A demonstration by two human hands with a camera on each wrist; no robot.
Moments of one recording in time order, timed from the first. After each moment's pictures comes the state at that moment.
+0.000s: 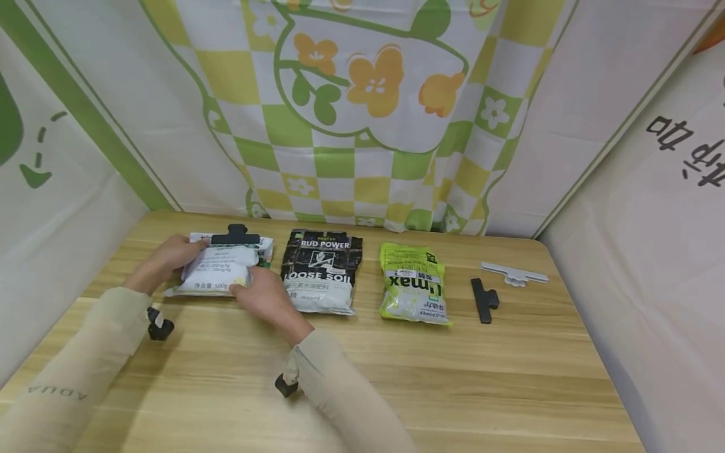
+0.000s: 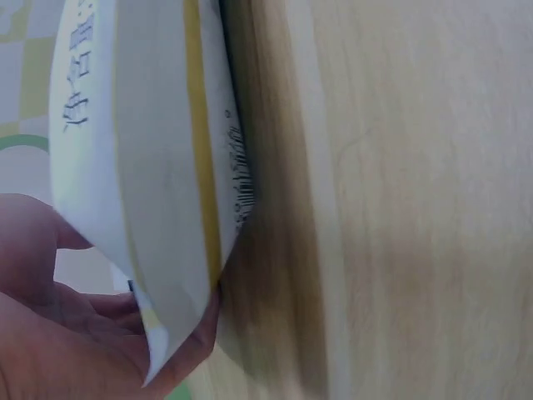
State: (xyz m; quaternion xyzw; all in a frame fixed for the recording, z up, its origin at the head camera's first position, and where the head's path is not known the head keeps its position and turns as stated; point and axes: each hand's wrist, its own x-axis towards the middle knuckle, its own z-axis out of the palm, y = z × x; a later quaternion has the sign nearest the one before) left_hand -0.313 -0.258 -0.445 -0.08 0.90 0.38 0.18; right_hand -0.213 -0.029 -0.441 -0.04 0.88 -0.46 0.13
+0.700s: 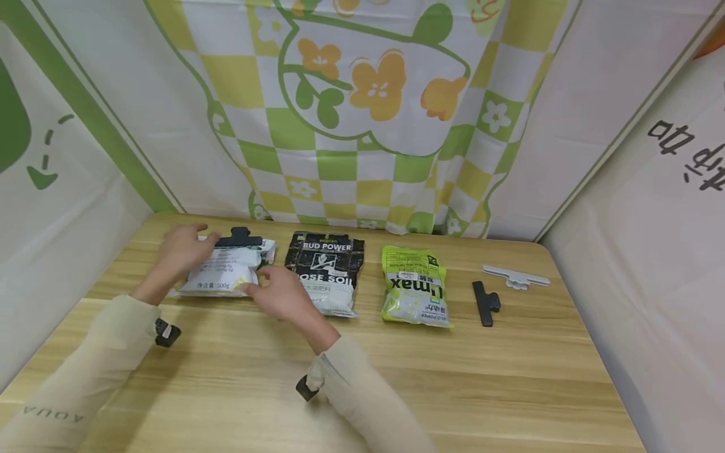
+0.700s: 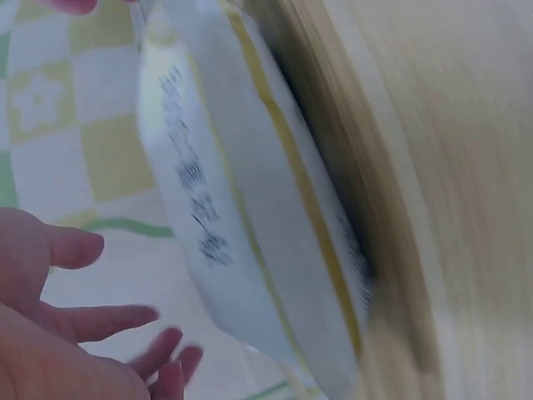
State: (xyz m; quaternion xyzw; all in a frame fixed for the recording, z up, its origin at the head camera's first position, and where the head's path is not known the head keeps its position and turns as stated) left_hand -0.283 -0.216 -0.411 -0.01 0.96 0.28 0.02; right_hand -0.194 0.009 -0.413 -0.06 0.84 -0.51 0.16
